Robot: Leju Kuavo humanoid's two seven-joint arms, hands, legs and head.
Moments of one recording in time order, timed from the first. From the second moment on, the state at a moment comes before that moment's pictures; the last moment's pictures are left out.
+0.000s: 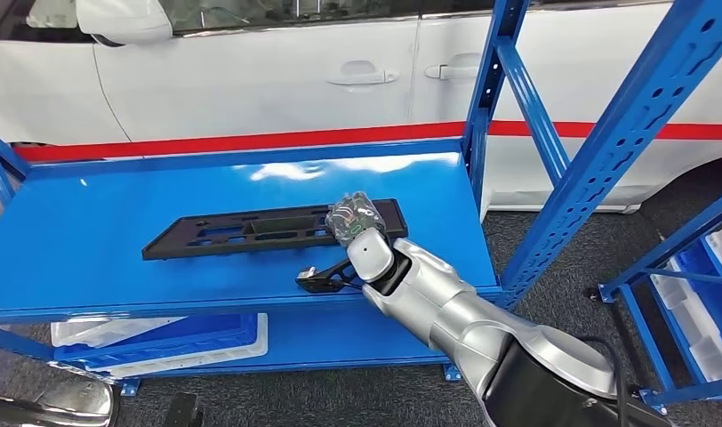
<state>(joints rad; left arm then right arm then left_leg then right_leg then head) -0.09 0.04 -0.28 -0.23 0.29 0.17 -0.44 -0.99 0.24 1.11 -0.44 1.14 0.11 0.36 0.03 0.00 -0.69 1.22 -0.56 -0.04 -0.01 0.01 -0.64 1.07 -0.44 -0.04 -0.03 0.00</state>
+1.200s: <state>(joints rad) -0.09 0.04 -0.28 -0.23 0.34 0.35 -0.33 -1.06 0.15 0.95 -1.03 1.09 -0.27 0.39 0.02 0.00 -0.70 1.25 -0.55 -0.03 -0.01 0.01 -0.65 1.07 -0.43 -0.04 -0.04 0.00</state>
